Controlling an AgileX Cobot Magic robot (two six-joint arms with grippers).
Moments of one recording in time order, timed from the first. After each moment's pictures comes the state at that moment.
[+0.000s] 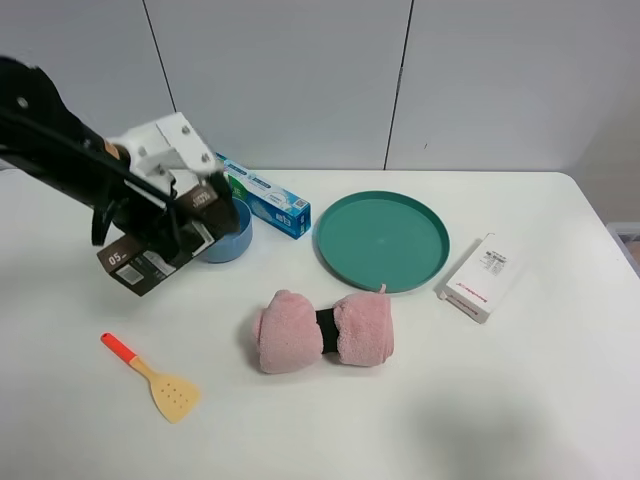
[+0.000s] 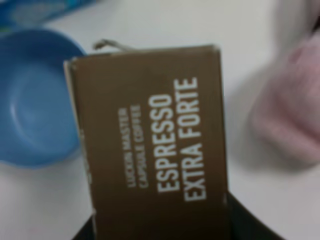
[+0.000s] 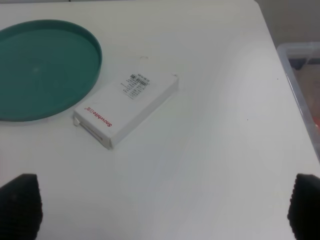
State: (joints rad) left arm -0.41 1.50 -1.04 -0.20 0.69 0.62; right arm 0.08 0.00 -0.50 -0.07 1.07 0.08
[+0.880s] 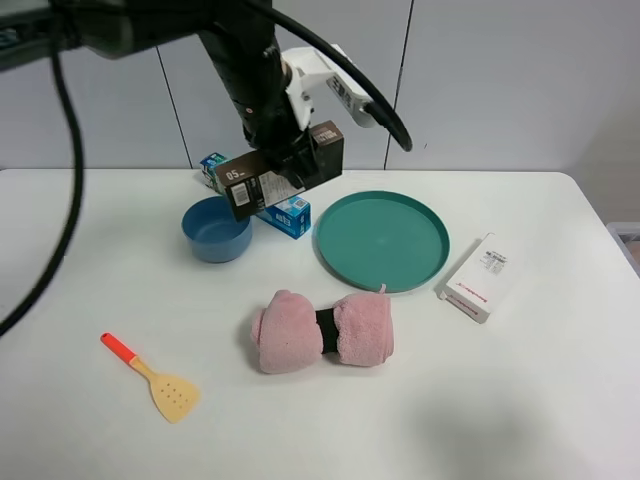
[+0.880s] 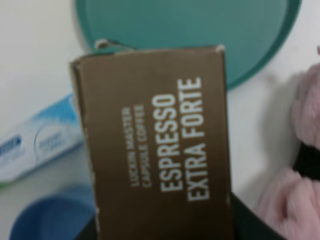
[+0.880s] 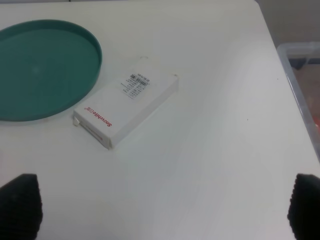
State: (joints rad) left arm -0.67 2.02 -1.88 0.02 1.09 0.45; right arm 0.08 0.00 -0.50 -0.07 1.07 0.08
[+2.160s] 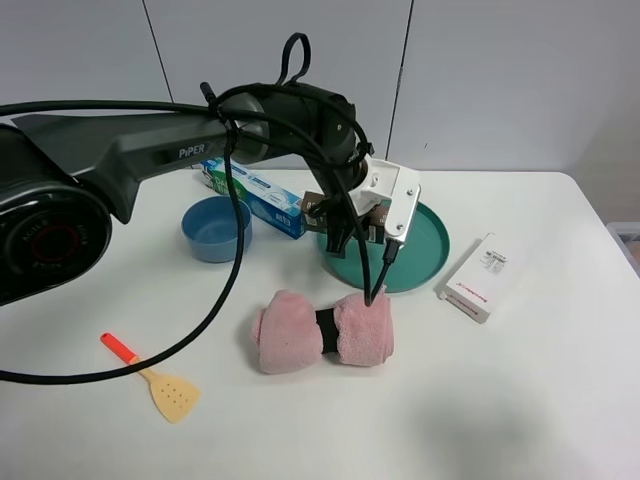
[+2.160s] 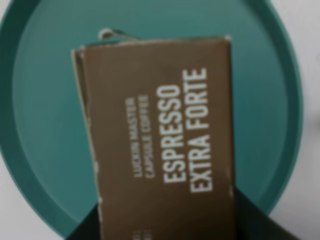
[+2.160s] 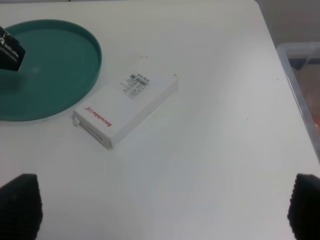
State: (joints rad) left arm -0.74 2.32 -1.92 -0.08 0.75 1.21; right arm 0.08 0.00 -0.50 -0.07 1.07 0.08
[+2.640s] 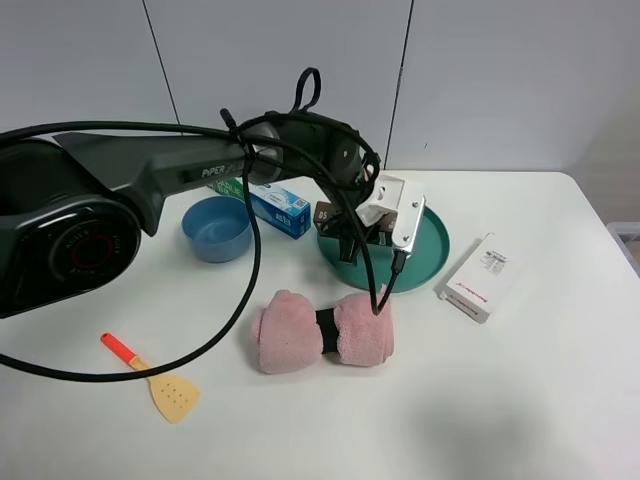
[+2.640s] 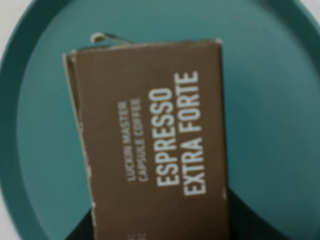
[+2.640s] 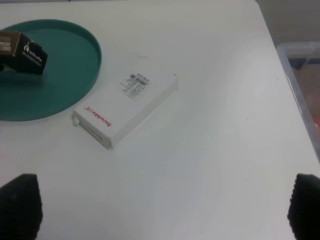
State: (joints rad) left arm -0.75 2.39 -1.92 -0.11 0.61 1.21; right arm 0.08 0.00 -0.50 -0.07 1.07 0.08
